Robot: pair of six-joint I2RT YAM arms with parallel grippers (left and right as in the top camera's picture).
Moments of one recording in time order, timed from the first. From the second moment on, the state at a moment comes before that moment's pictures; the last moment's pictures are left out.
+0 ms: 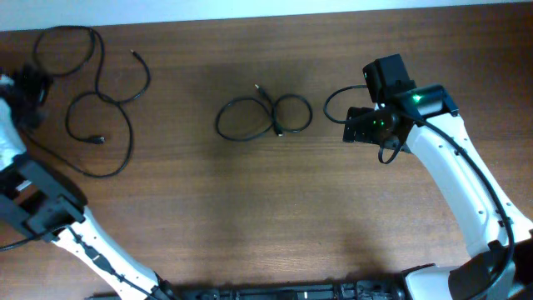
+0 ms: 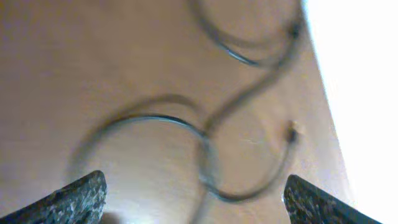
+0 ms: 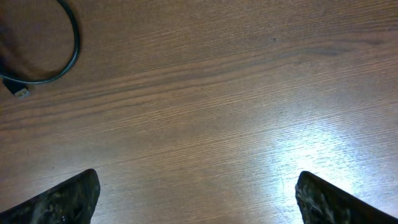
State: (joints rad) left arm 0.61 2.36 2.20 -0.93 0.38 -0.49; right arm 0.22 1.54 1.36 -1.14 0.13 0.47
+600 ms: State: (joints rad) left arm 0.21 2.41 2.20 -0.89 0.04 -0.47; right arm 0.22 1.54 1.36 -1.14 0.13 0.47
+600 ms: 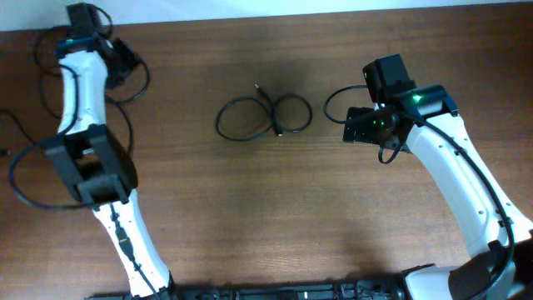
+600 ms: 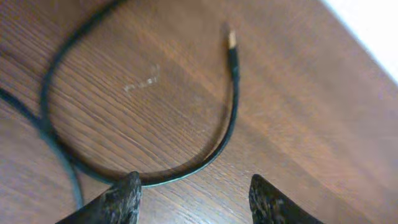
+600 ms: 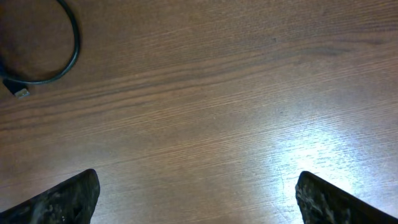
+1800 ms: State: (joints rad) left arm 0.19 2.51 2.20 -1.10 -0.17 -0.57; right arm 0.22 1.54 1.36 -1.14 0.13 0.47
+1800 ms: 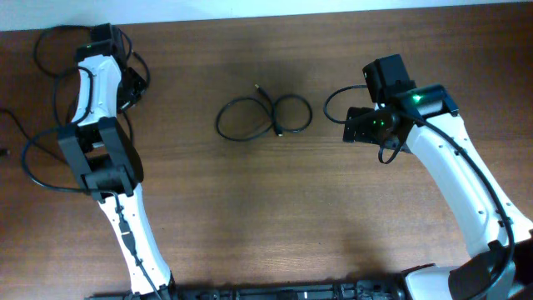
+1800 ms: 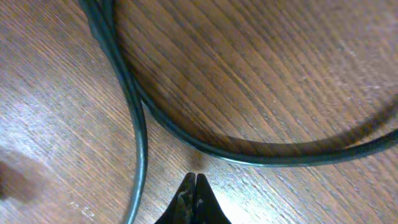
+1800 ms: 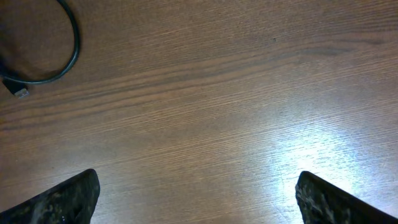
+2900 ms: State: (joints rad) left arm 0.20 2.61 2.34 -0.87 0.06 -0.40; right arm 0.22 1.54 1.36 -1.14 0.13 0.47
